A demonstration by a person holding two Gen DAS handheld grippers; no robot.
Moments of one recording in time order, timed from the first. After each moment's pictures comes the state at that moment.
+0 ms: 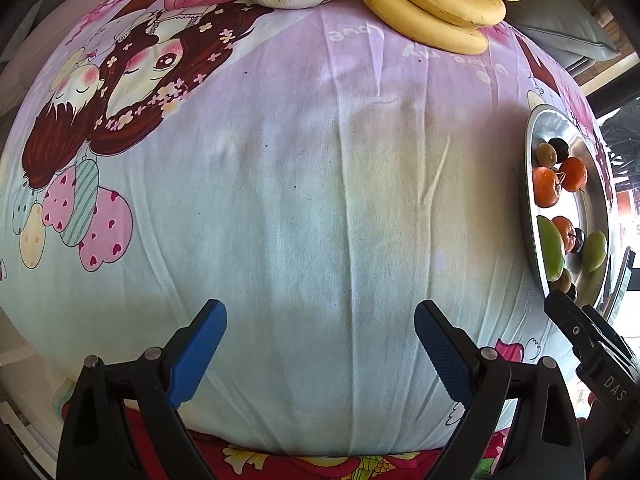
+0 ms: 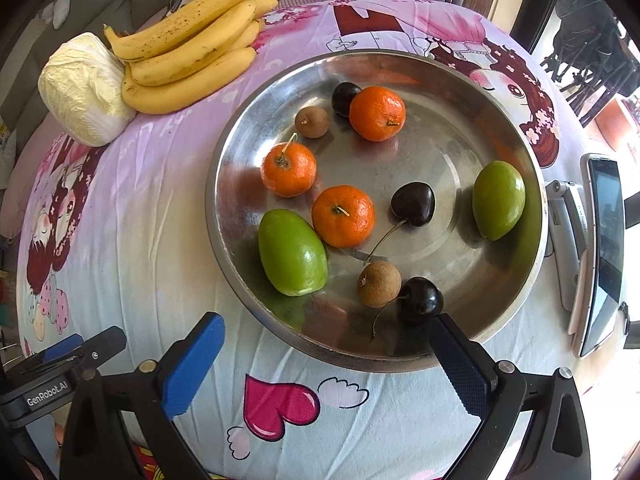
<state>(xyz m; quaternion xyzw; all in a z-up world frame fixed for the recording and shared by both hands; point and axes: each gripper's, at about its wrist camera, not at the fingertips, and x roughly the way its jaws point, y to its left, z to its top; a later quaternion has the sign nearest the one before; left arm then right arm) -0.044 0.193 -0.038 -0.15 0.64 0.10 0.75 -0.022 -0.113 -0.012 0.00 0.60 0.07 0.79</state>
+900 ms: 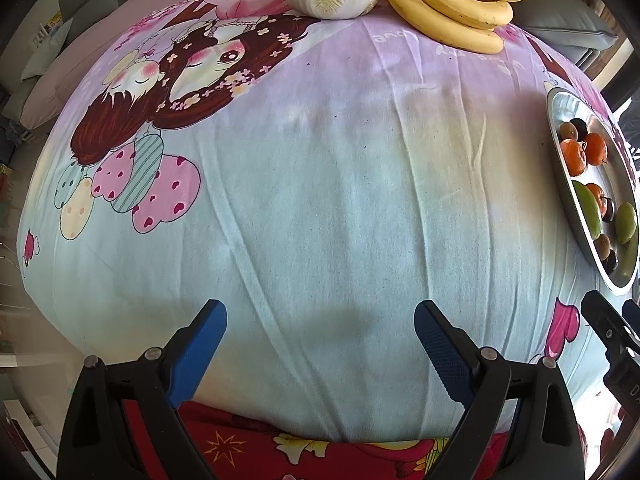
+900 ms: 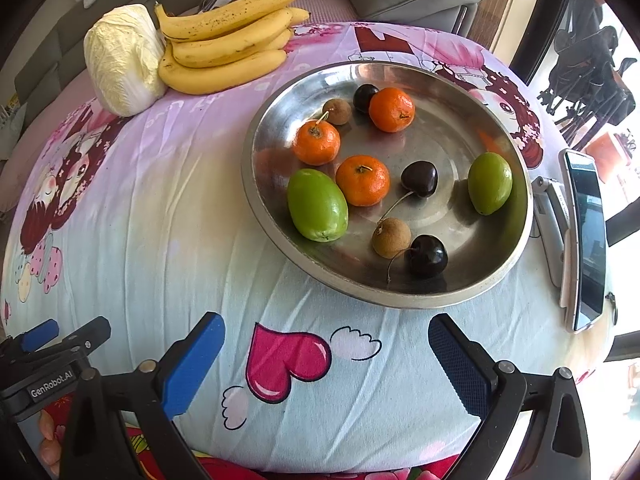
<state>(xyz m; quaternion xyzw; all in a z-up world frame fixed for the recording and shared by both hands) -0.150 0.202 -0.030 -0.10 0.60 0.16 0.78 -0.078 -0.098 -0.011 -0.05 0.56 0.07 0.83</state>
